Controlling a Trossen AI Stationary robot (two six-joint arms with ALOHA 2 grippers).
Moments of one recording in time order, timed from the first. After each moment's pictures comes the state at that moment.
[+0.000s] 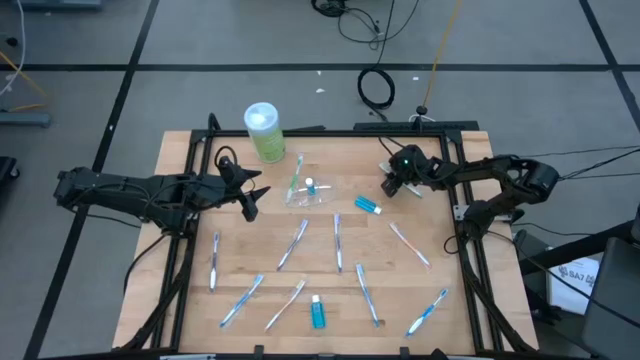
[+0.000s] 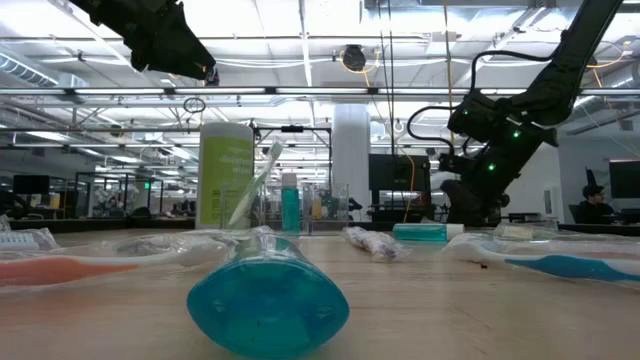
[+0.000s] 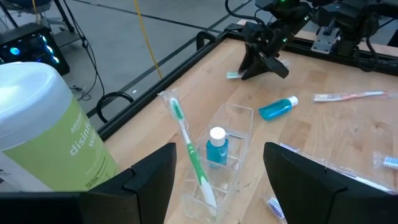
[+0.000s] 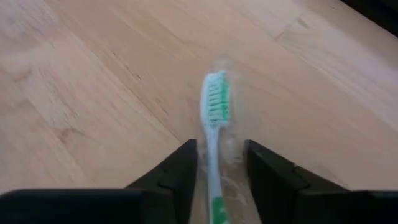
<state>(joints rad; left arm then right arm) -0.07 0.85 0.71 -0.35 -0.55 -0.26 -0.69 1.48 0.42 0.18 0.10 0.04</state>
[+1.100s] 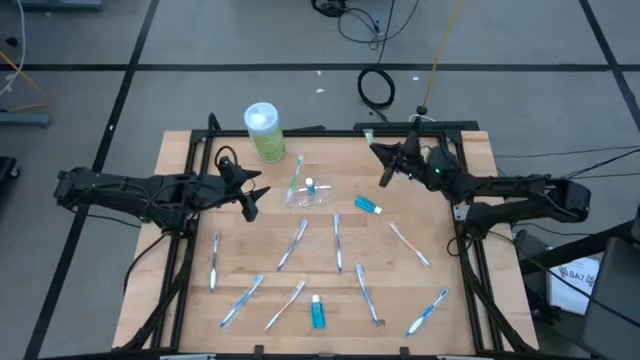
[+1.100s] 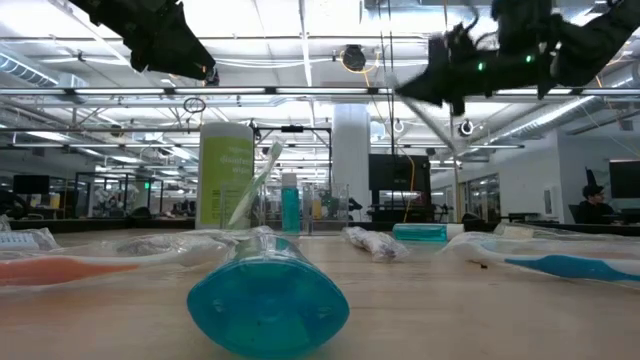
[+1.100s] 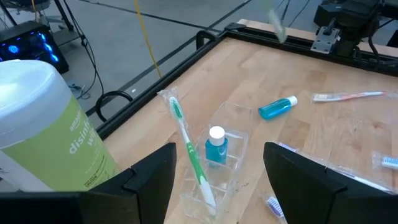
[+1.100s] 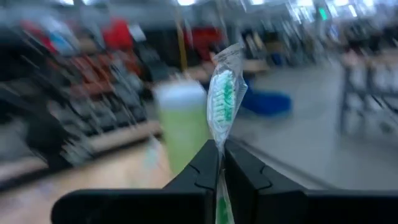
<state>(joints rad) -0.07 0.85 0.71 -0.35 -0.55 -0.27 -0.42 1.12 0.42 0.81 0.10 0.11</state>
